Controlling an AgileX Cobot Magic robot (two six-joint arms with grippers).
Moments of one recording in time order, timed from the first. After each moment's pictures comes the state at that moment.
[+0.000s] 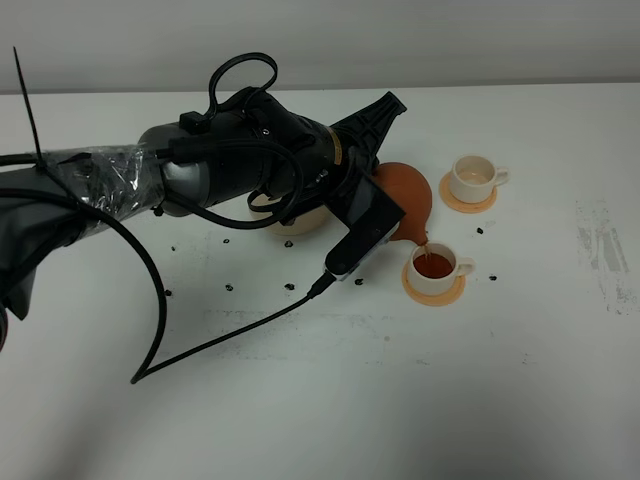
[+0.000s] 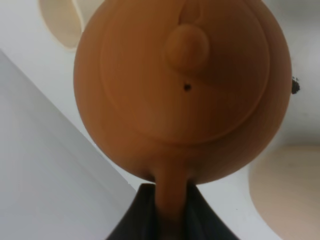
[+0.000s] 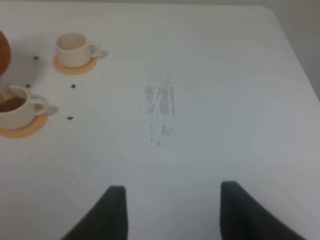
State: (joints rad) left arm -0.69 2.09 -1.52 0.23 0.28 1.68; right arm 0.03 -0.01 -0.50 0.02 1.07 -0.07
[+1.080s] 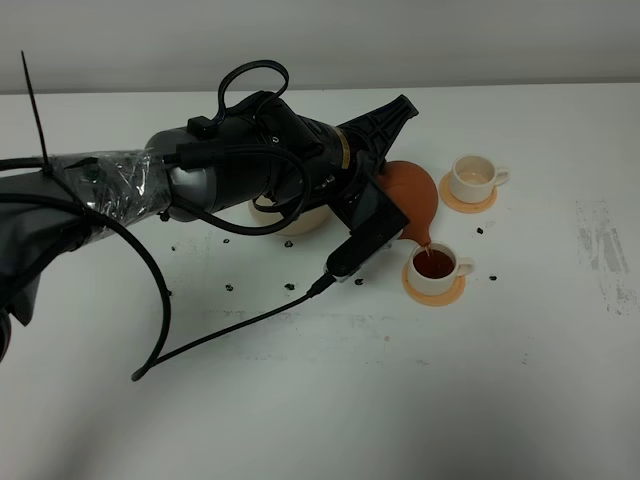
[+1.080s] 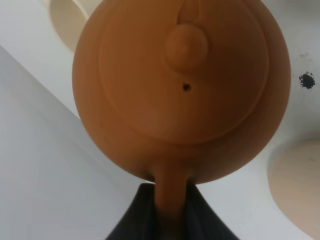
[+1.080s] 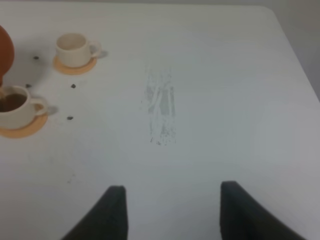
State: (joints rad) left arm -0.71 2.09 -1.52 0.30 0.26 1.68; right arm 0.03 -0.01 -0.50 0.02 1.07 -0.07
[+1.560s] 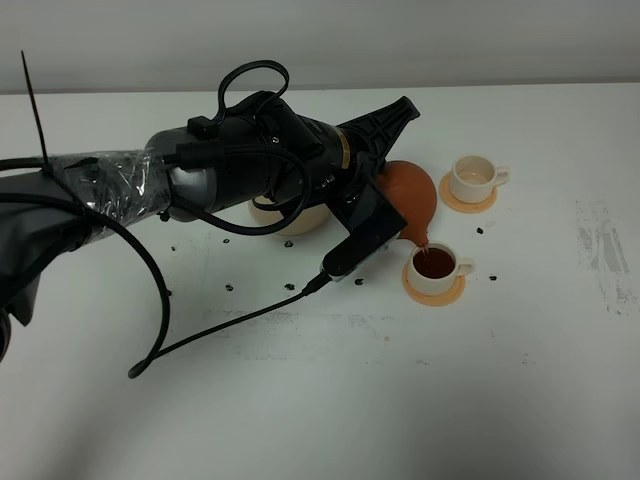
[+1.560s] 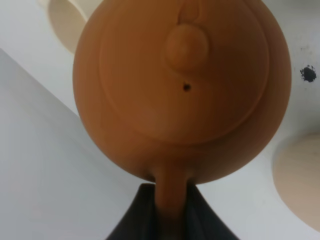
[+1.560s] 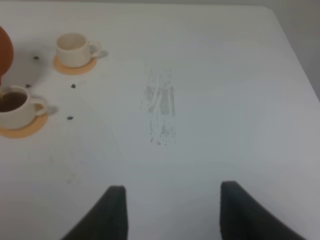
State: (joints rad) left arm -0.71 2.09 -1.52 0.31 0.25 1.71; right arm 0.03 -0.01 -0.50 0.02 1.07 -0.07
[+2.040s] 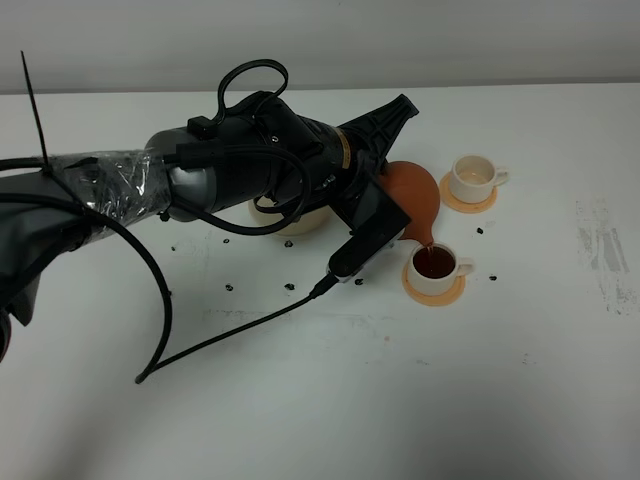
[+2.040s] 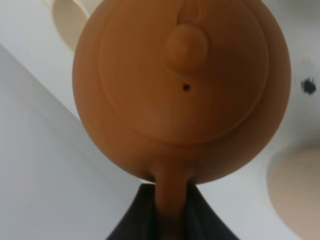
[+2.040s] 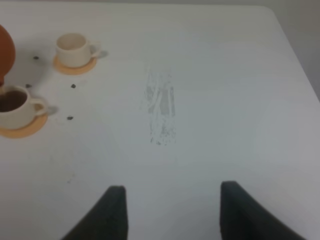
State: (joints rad) left arm -0.71 2.09 -1.52 0.27 0.25 1.67; right arm 0.03 -0.01 -0.50 0.02 1.07 -0.07
